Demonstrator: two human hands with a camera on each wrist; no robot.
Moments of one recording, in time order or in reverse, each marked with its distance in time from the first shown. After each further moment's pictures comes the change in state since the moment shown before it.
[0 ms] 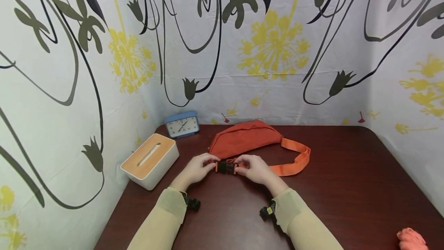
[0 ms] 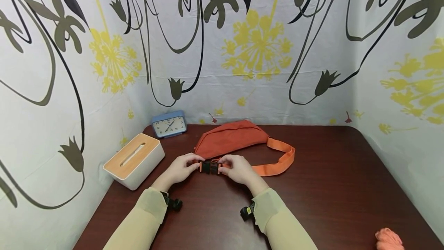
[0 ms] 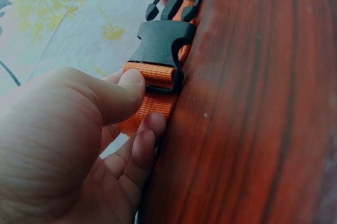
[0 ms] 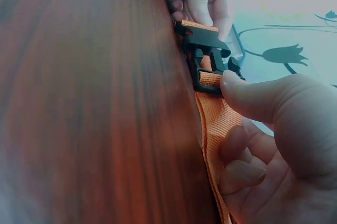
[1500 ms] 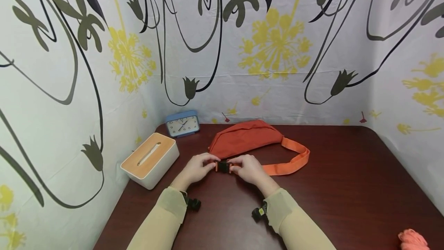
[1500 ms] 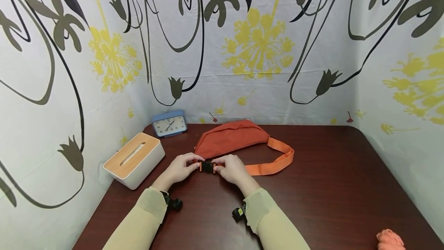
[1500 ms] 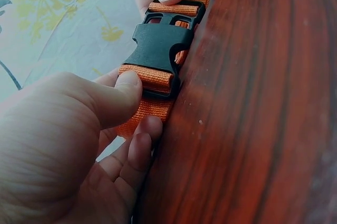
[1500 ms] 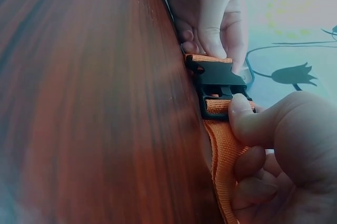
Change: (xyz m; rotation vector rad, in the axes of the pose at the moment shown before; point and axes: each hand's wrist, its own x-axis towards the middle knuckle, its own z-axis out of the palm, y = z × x) left_hand 0.000 0.000 0.001 -0.016 0.020 0.010; right_hand 0.010 -0.020 0.021 -0.079 0.083 0.057
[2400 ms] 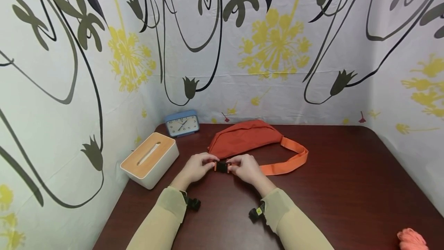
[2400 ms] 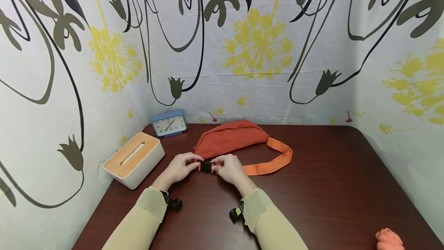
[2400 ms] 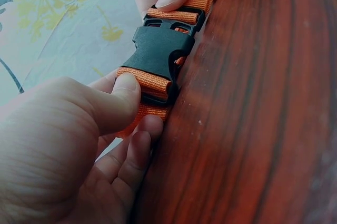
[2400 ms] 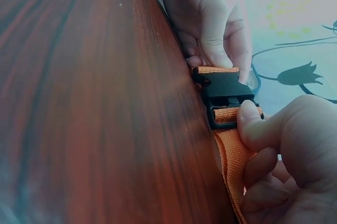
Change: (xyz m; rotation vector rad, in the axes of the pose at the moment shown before) left_hand 0.000 0.001 0.002 0.023 0.061 0.008; right_hand 0.004 0.001 0.010 0.131 0.024 0.063
